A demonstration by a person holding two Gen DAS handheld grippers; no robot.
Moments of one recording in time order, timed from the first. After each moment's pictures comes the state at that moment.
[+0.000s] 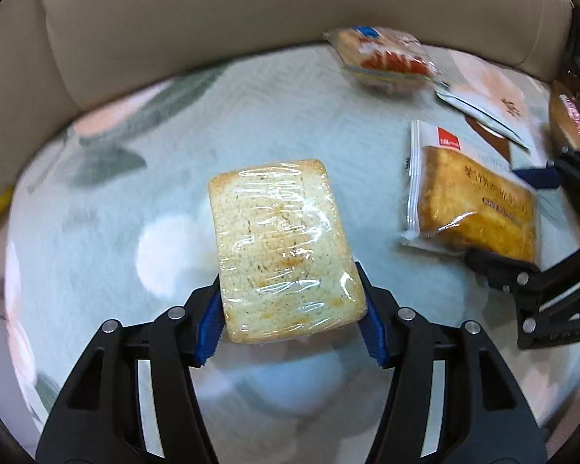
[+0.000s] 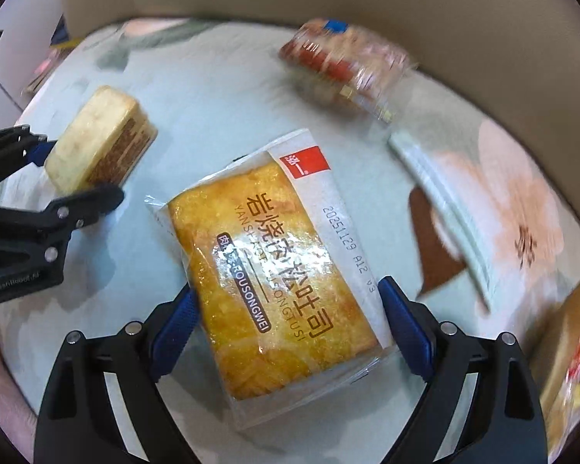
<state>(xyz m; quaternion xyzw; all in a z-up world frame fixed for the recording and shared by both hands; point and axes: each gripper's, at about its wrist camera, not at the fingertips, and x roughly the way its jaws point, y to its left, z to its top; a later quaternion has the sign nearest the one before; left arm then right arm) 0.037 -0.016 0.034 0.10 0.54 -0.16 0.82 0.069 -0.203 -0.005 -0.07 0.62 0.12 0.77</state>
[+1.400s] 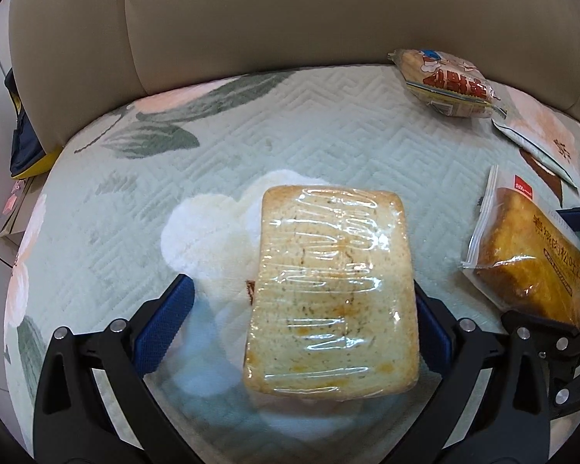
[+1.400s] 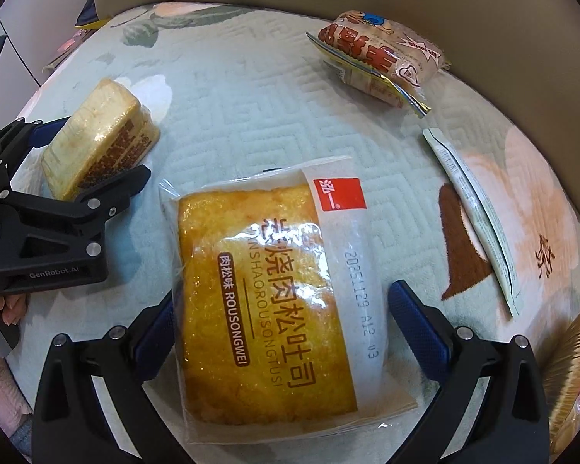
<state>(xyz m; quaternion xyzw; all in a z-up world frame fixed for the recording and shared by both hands) 0.022 -0.027 -0.002 0.08 0.47 -0.04 0.88 0.079 -0.175 -0.024 -0.10 0.59 0.16 0.78</state>
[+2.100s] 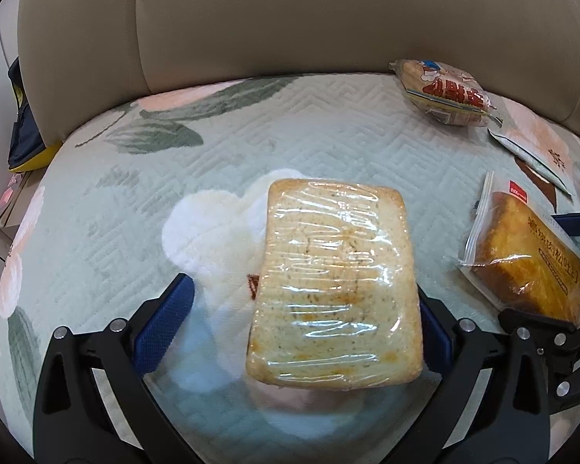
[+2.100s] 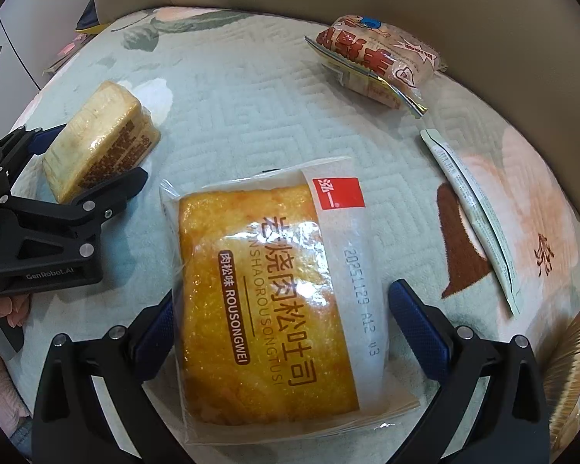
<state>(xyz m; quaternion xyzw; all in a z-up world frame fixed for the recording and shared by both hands) 0.026 -0.020 -0.005 0.06 0.46 -0.05 0.89 0.073 -0.183 -0.025 -0.09 0.58 0.16 0.79</state>
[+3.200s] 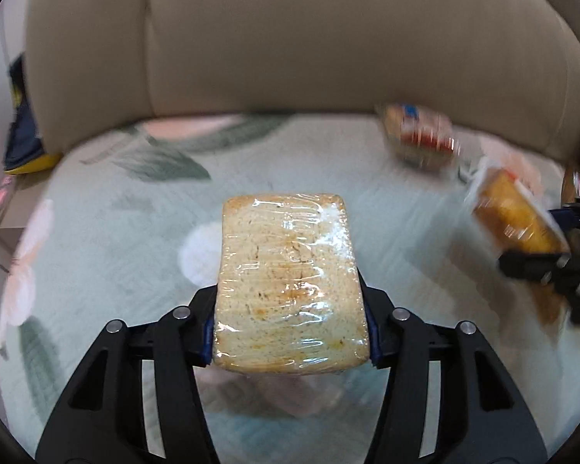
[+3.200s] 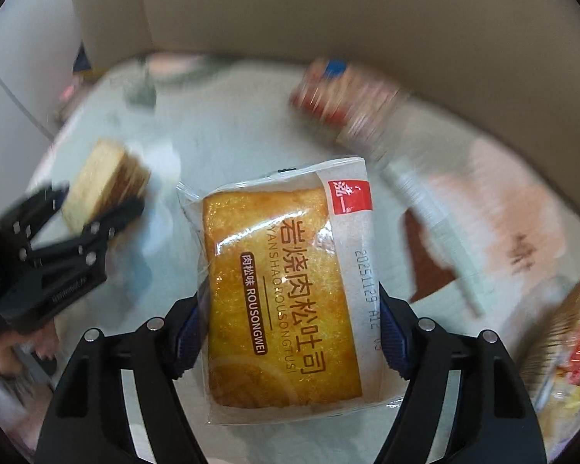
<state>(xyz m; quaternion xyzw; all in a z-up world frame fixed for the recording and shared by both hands) 0.025 -0.012 0.046 0.02 0.43 -0.07 0.90 0.072 -0.222 0.052 0.01 0.55 0.15 0.82</state>
